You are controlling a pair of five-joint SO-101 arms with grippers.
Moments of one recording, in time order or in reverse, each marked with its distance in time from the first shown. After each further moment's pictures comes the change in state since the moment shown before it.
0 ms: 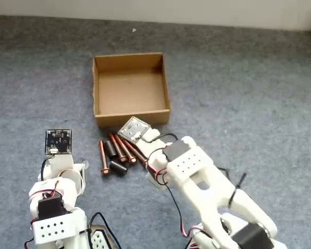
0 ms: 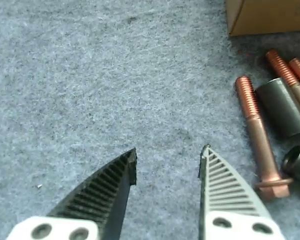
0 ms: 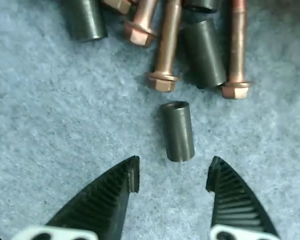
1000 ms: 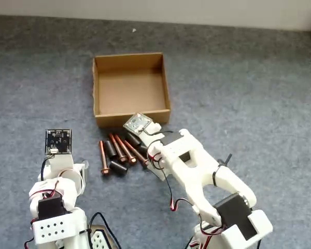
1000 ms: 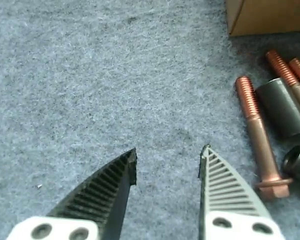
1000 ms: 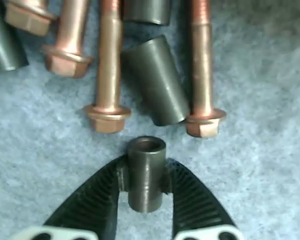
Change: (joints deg) left arm 0.0 0.0 0.0 0.0 0.0; right arm 2.7 18.5 -2.9 -12.7 2.4
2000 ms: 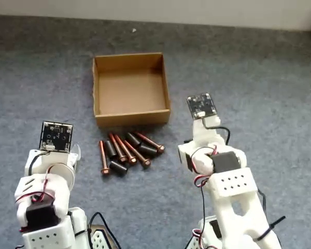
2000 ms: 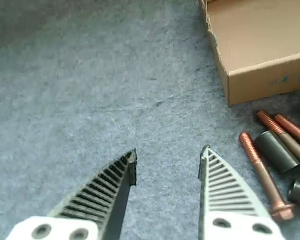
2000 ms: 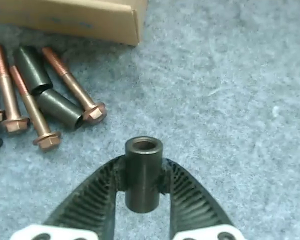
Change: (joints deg) left arm -0.2 0.0 -18.8 4.4 -11.4; right arm 18.0 -45.7 14.2 6.1 -17.0
